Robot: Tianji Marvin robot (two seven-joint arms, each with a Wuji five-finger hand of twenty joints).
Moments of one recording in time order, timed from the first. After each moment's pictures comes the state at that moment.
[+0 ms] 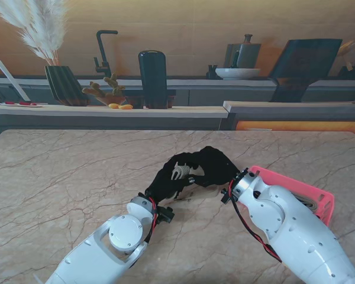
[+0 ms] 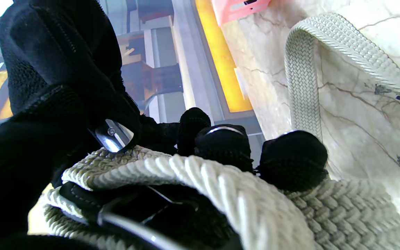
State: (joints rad) left arm 1.36 -1.29 -0.85 -1.36 -0.10 -0.22 0.23; right arm -1.33 -1.09 1.06 -1.41 -0.77 -0.52 -0.18; left_hand 0.34 -0.79 1.02 -0.17 0.22 0.11 0.51 0.33 0.93 0.05 0.93 0.89 1.22 0.01 1.33 0.78 1.00 0.17 1.58 0.44; right_hand 0.62 -0.58 0.89 -0.16 0.58 -0.10 0.72 0.50 0.89 0.03 0.63 0.46 0.80 0.02 0.67 0.72 0.37 0.24 0.78 0.66
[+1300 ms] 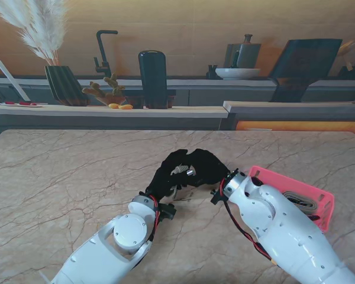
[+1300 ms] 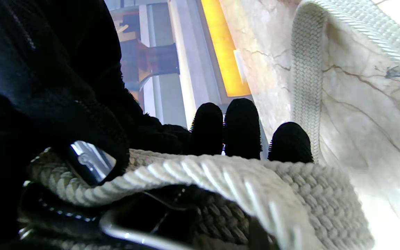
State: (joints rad) left arm 1.35 -1.32 -0.85 -1.33 -0.11 -0.20 0.30; right arm -1.29 -1.12 1.00 -1.37 -0.63 -0.52 -0.17; left_hand 0.30 -0.69 0.70 -0.21 0.21 0.10 0.46 0.28 0.90 0.16 0.78 0.69 0.84 0.20 0.87 0.77 0.49 0.31 1.36 0.57; right_hand 0.69 -0.69 0.87 -0.22 0.71 -0.15 0.84 0.32 1.17 0.01 0.62 0.42 0.87 0.17 0.52 0.67 0.43 0.26 0.79 0.66
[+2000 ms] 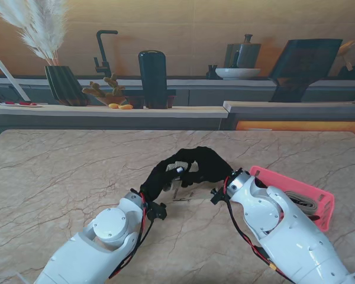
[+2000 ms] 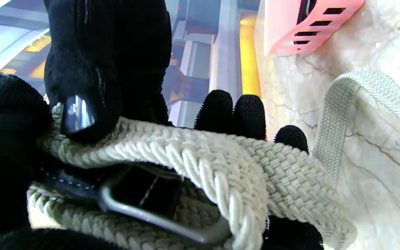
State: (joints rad) left arm 1.38 -1.25 -0.93 -1.41 -0.42 -0.22 -0.01; right arm -1.34 -1.12 1.06 -1.46 -0.44 -0.52 -0.05; left_hand 0.38 -0.69 0.62 -0.18 0.51 0.12 0.48 0.59 1.10 0.21 0.60 0.48 0.90 0.25 0.71 0.59 0.38 0.31 1.09 0.53; right_hand 0.67 -0.65 0.80 -0.22 0.71 -0.15 0.84 0.33 1.18 0.00 0.61 0.43 0.96 0.04 0.64 0.69 0.42 0.28 0.79 0.66
